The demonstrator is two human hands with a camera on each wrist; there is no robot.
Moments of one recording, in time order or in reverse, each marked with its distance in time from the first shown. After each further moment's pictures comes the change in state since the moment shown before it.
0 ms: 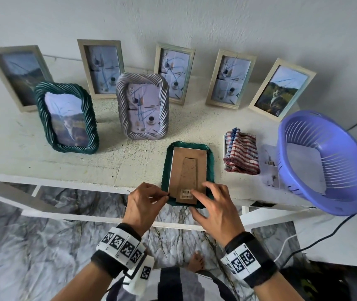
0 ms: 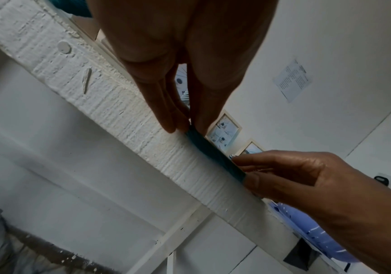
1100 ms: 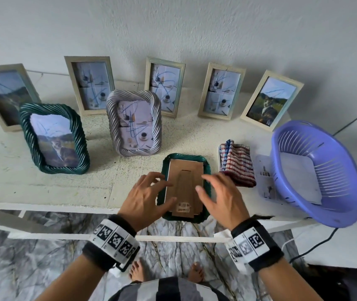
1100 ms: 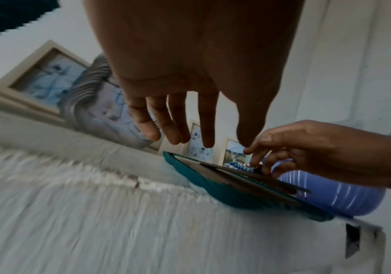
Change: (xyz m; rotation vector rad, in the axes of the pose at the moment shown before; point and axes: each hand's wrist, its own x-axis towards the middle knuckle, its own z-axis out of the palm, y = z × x) left_hand 0.063 0.019 -0.012 0.479 -0.251 0.400; right_hand 0.057 0.018 -0.034 0.130 0.087 0.075
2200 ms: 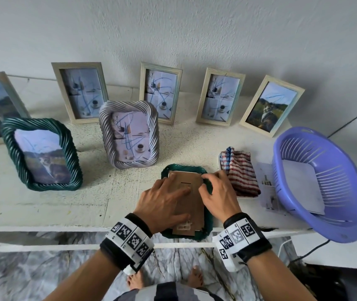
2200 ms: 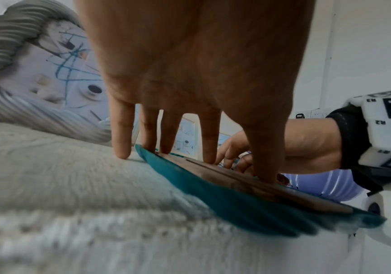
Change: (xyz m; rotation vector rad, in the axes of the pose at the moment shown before) left_hand 0.047 0.018 0.002 0.246 -0.368 0.000; right_hand 0.048 0.008 0.017 0.062 0.020 0.245
